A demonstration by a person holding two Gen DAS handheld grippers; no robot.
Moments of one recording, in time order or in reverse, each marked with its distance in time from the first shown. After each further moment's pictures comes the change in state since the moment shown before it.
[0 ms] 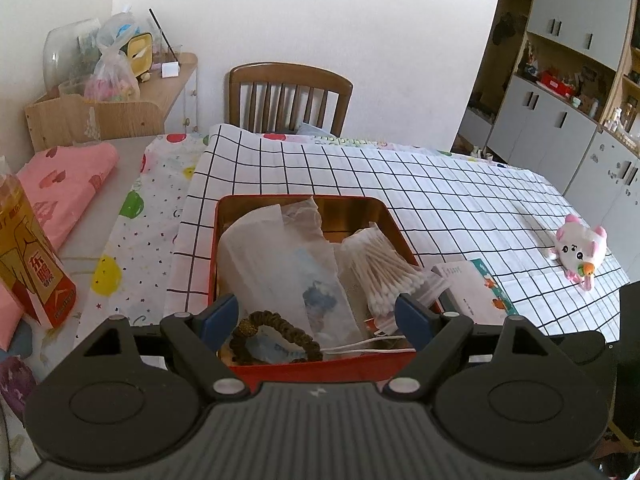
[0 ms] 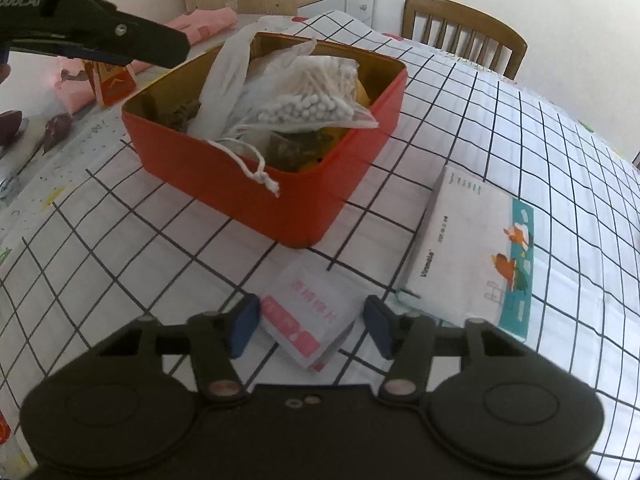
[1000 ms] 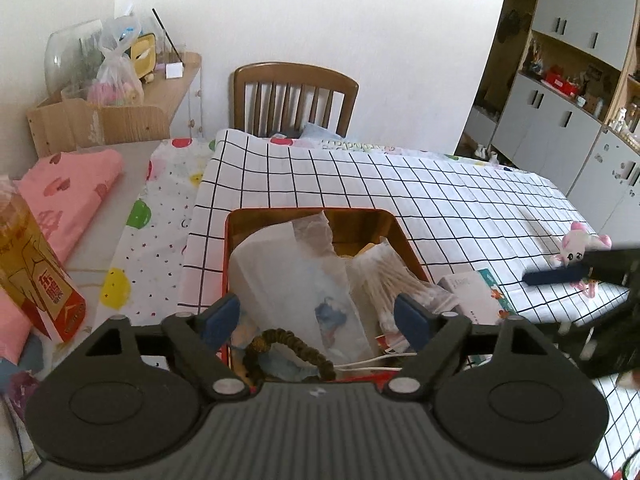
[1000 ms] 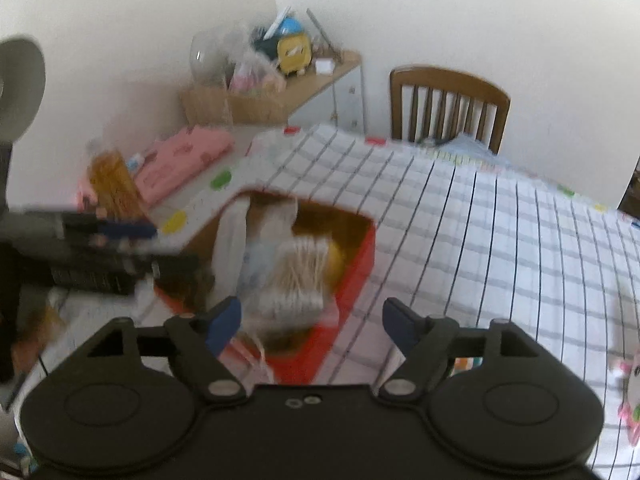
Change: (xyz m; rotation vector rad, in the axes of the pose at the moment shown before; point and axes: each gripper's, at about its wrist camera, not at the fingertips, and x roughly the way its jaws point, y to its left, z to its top) left arm -0.001 0.005 0.016 0.002 0.007 0.013; right arm -0.071 -0.036 0.062 0.088 -0.157 0.086
